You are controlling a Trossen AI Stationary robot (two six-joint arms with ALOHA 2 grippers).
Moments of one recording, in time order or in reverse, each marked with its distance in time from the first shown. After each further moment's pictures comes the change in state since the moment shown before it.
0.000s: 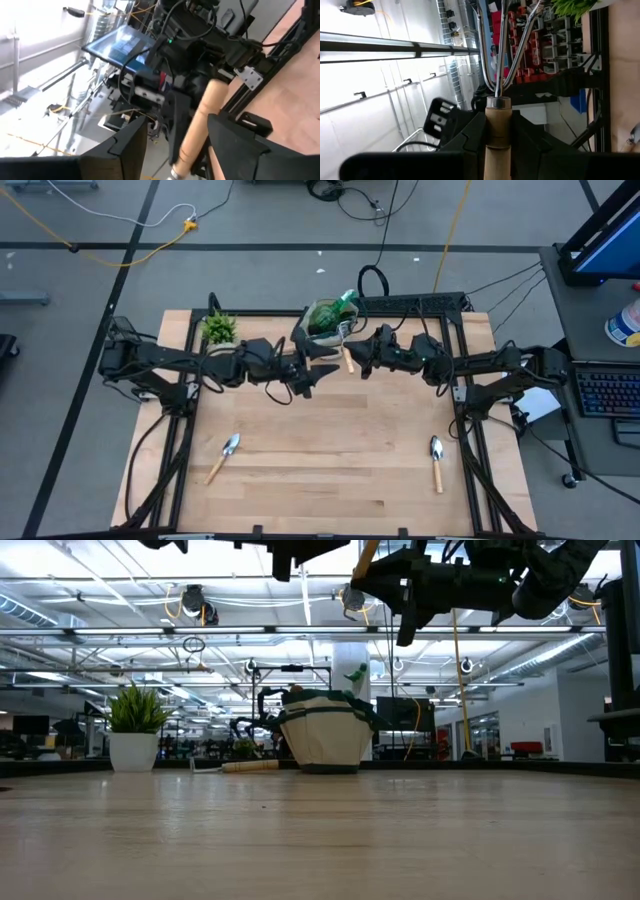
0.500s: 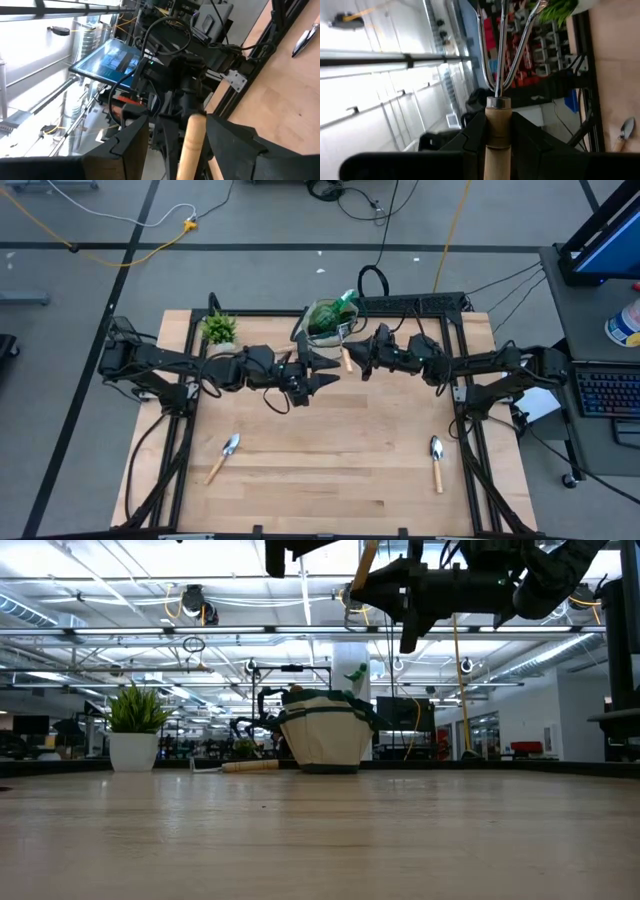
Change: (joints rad) left arm -0.047 -0.001 0.026 -0.079 0.010 0.094; right arm 0.000 0.000 0.000 -0.059 0.030 0.048
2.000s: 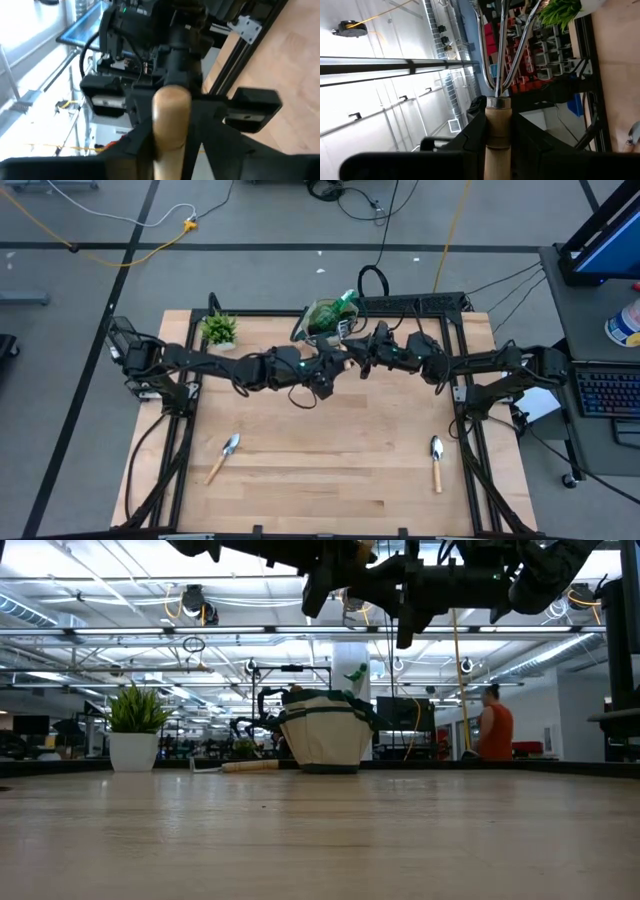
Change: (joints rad) left arm 0.034 0.198 0.123 0.016 -0.173 0.100; right arm 0.003 0.000 0.035 -0.039 0.024 0.012
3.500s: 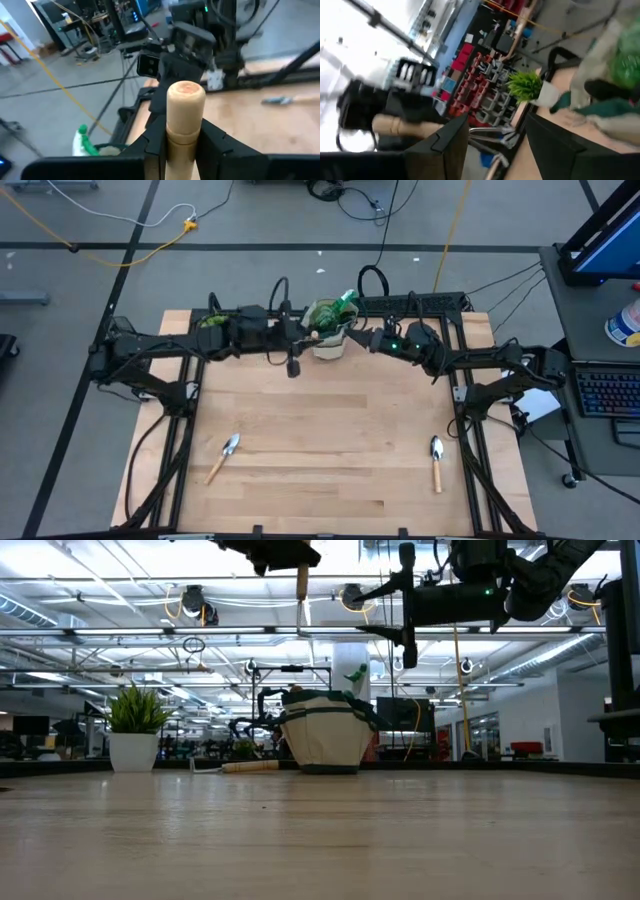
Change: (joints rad) left arm 0.203 -0.312 -0.001 -0.461 0.280 -1.029; right arm -0.123 0.000 -0.001 -0.079 -0.006 -0.768
